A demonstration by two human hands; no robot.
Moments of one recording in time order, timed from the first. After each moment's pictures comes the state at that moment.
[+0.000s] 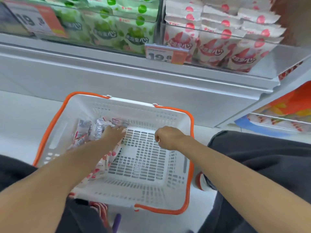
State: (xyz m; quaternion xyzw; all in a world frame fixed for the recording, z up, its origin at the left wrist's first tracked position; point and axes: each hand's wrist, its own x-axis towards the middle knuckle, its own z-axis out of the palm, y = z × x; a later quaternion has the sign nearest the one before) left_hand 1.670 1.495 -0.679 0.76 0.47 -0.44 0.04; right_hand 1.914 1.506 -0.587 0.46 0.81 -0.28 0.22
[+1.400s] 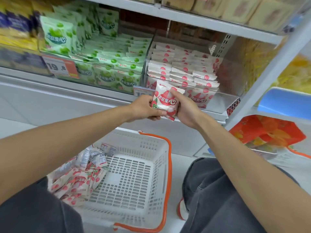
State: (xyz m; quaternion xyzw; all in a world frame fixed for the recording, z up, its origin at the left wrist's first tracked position) left_hand 1.804 1.547 -0.409 0.60 0.50 0.29 0.55; right_hand 1.976 1.557 -0.396 0.49 0.47 -0.63 -0.38
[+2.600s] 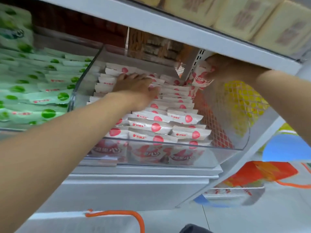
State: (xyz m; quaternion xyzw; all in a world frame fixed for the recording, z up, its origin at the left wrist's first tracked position) left_hand 1.889 1.786 -0.373 0.81 0.57 0.12 0.03; right_hand 2.156 1.821 -0.278 0.67 0.74 0.01 0.03
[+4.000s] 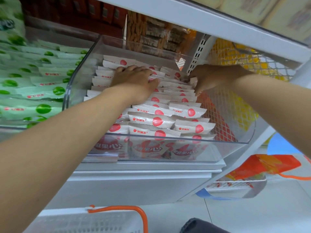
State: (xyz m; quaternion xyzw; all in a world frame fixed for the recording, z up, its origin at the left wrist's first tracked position) left_hand 1.890 1.785 -0.373 0.80 0.58 0.14 0.03; right_hand 2.124 1.821 -0.313 0.65 0.75 0.01 0.14
